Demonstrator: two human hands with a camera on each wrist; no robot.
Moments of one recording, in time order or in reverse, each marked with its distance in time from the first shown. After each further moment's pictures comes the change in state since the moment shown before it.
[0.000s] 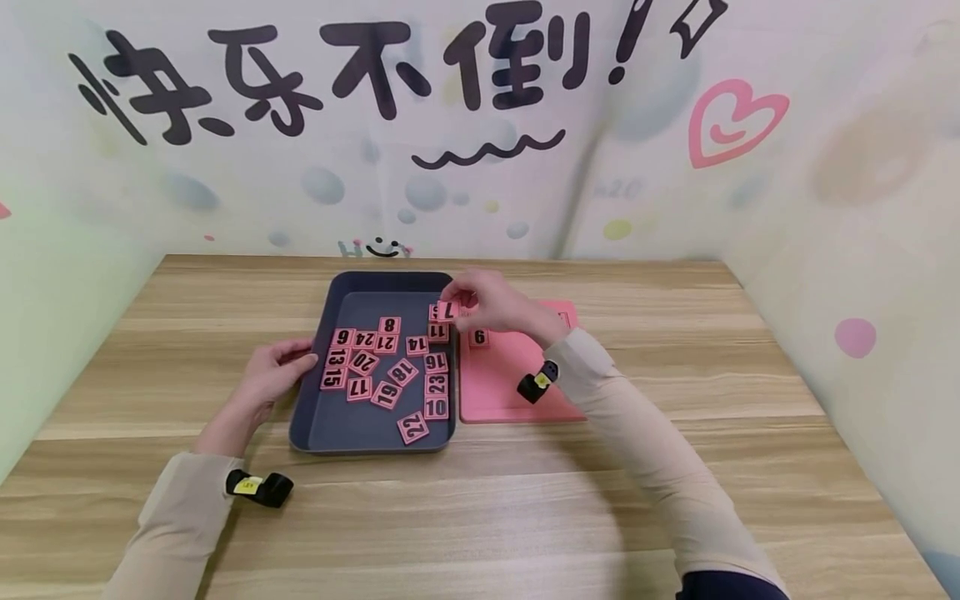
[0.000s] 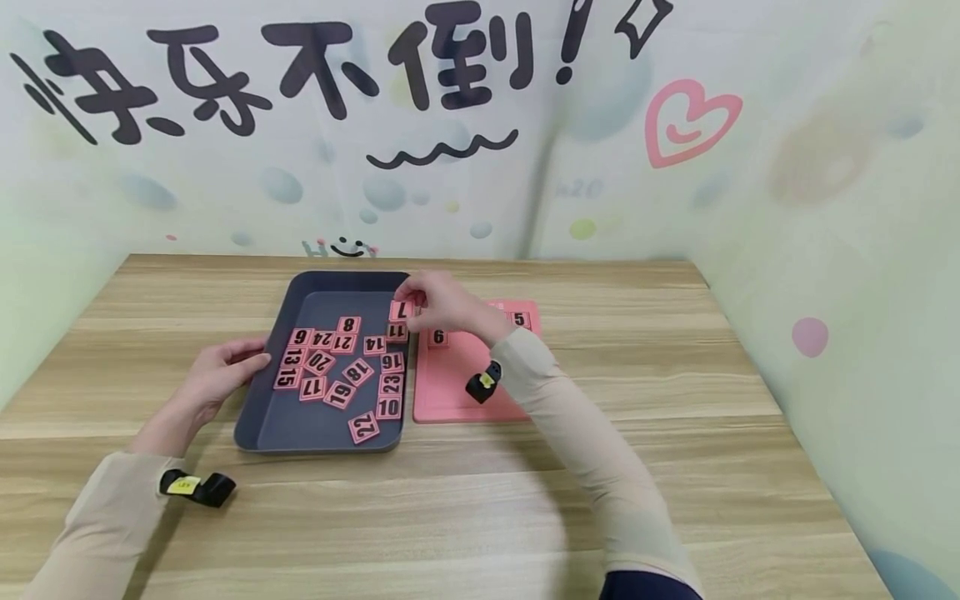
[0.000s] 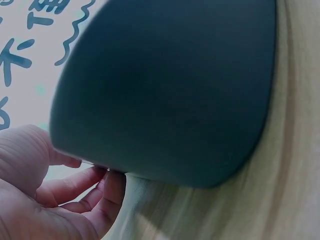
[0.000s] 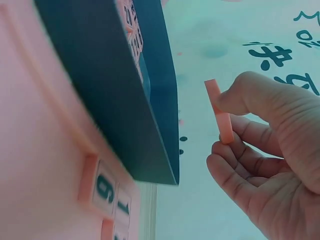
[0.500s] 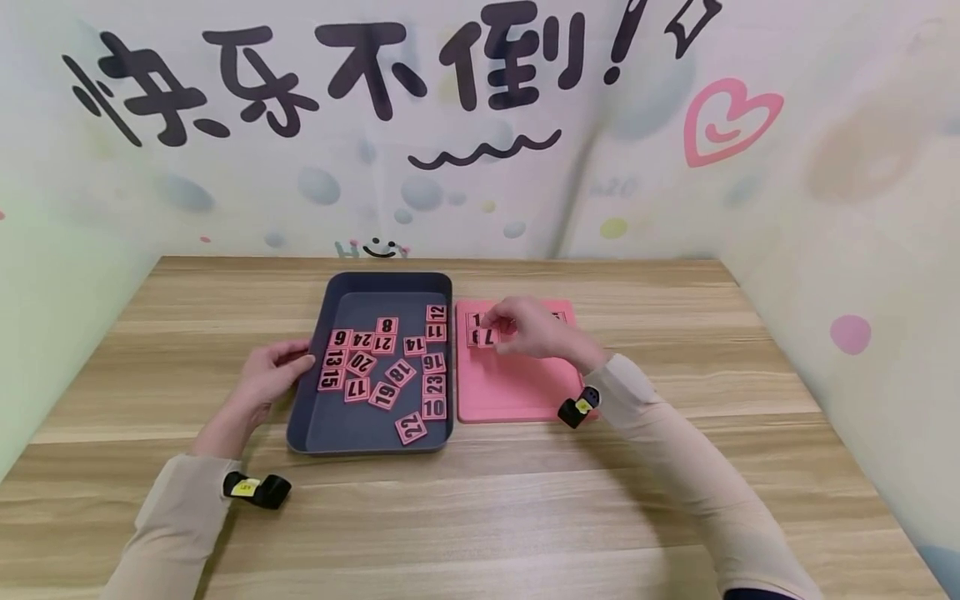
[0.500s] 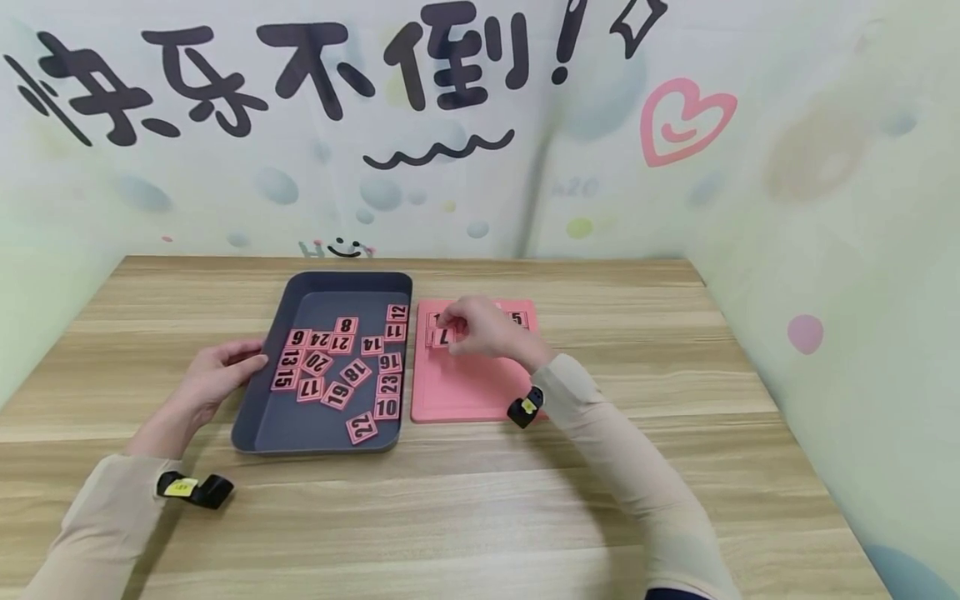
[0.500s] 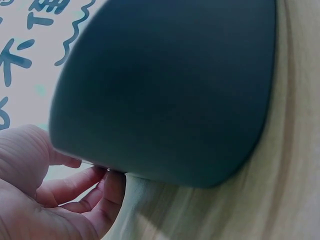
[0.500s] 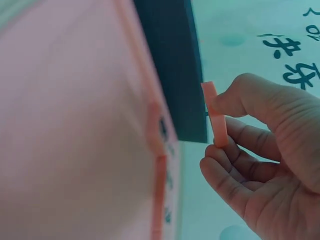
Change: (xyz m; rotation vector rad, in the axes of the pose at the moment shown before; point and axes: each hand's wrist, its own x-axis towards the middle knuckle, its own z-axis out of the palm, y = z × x) left_hand 0.000 0.000 0.000 0.011 -0.006 -0.014; right_hand -0.054 0.025 0.000 -0.014 -0.015 0.062
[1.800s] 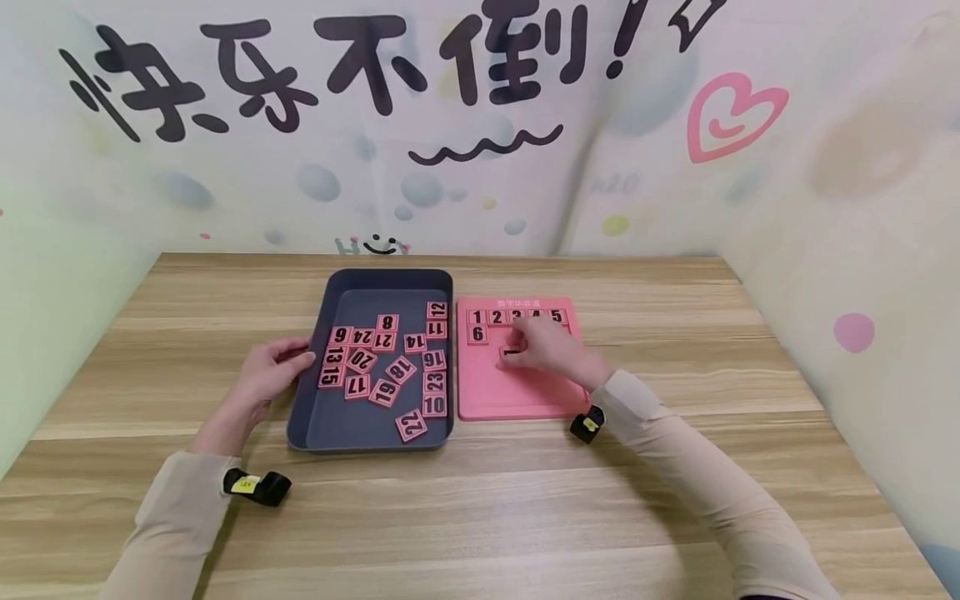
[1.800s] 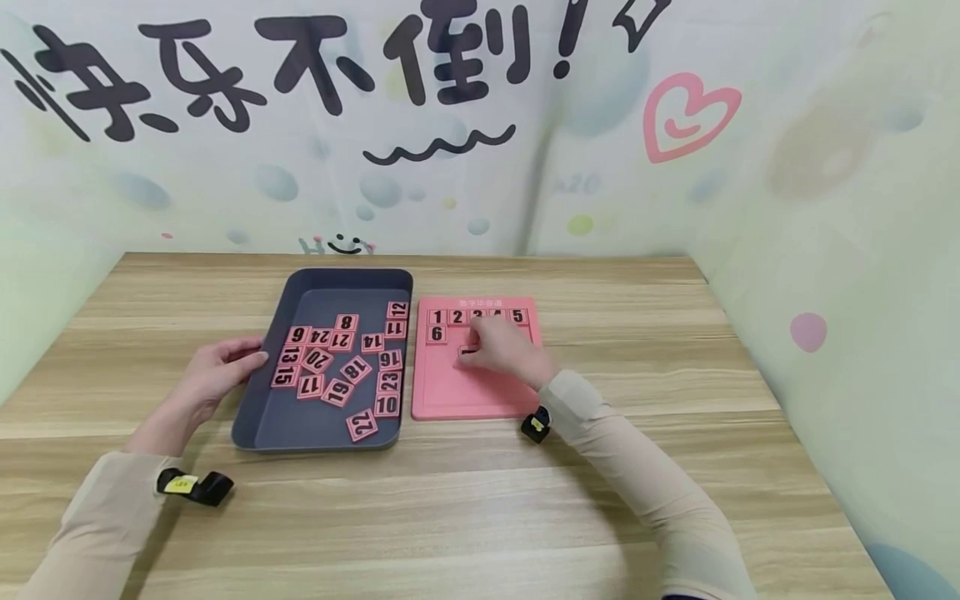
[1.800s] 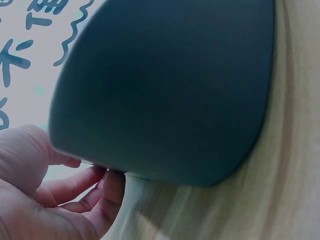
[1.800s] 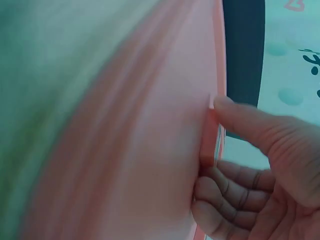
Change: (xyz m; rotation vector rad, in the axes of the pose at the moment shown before) left_hand -0.001 0.000 0.000 0.002 -0.001 -0.014; right_hand -0.018 0.013 0.020 -0.163 0.024 0.265
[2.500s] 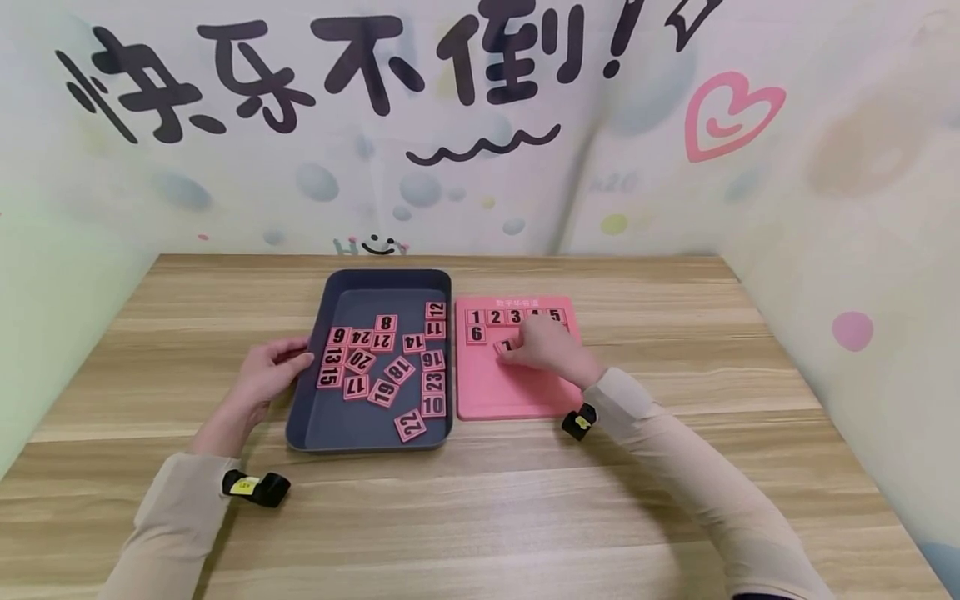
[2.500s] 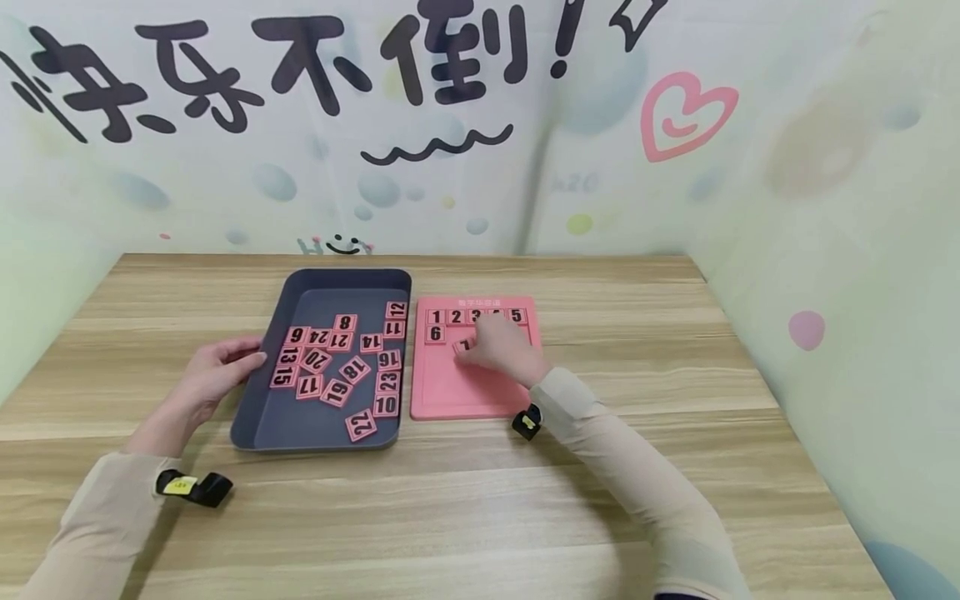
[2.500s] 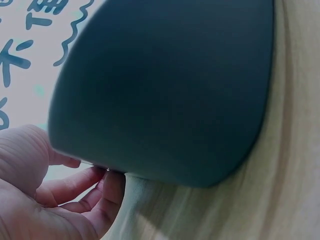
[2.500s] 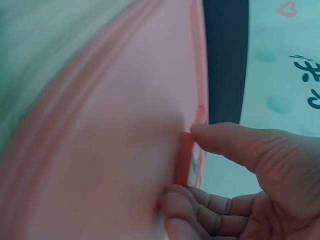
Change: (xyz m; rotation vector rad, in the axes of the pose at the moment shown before) left_hand 0.001 0.001 0.000 0.006 0.005 0.007; right_hand 0.001 -0.008 -0.003 0.002 -0.058 0.177
